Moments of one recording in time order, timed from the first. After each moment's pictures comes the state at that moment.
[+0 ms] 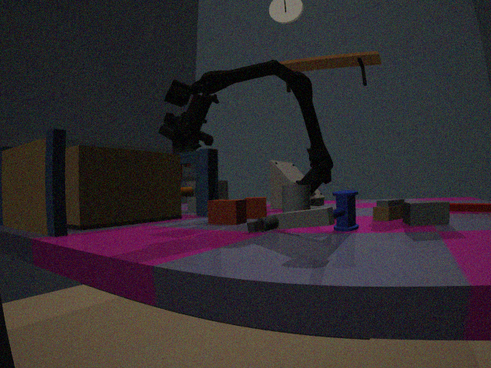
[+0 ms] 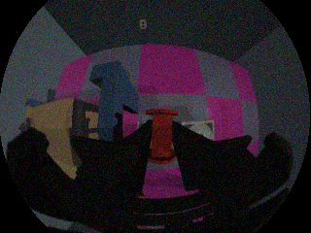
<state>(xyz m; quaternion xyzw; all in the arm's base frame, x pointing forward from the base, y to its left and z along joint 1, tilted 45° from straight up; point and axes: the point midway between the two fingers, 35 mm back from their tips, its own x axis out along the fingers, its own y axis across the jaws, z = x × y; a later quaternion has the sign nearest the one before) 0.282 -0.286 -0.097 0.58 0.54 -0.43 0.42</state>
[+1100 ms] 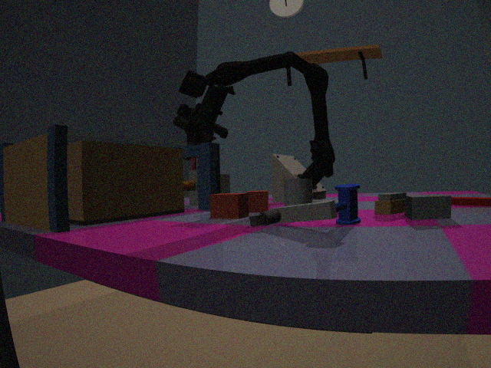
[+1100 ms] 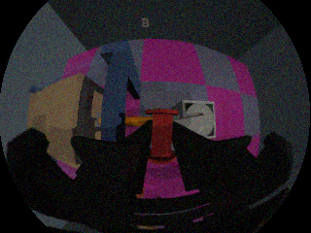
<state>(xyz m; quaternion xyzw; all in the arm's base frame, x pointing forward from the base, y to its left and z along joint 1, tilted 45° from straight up) 0.283 -0.251 -0.065 0.59 0.54 -0.43 0.42</state>
